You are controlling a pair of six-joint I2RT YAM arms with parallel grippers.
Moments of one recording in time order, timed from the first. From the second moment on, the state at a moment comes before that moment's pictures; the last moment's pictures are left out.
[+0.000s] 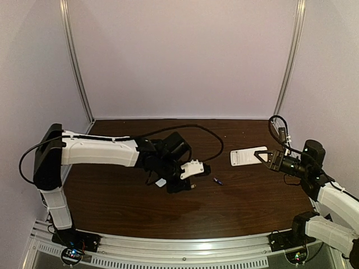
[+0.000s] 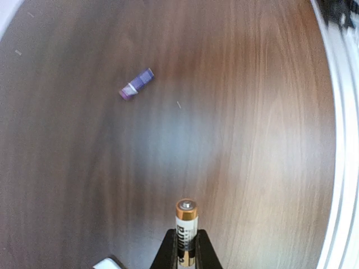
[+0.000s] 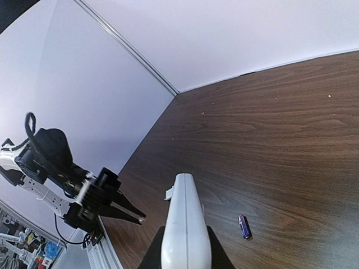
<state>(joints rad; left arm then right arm) -1.07 1.90 1.39 -0.57 0.15 0.38 0.12 0.75 0.33 0.24 -0.77 0.59</state>
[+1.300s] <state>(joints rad) -1.04 1.67 1.10 0.38 -0.08 -0.34 0.56 1.17 0.41 0.81 -0.36 0.81</state>
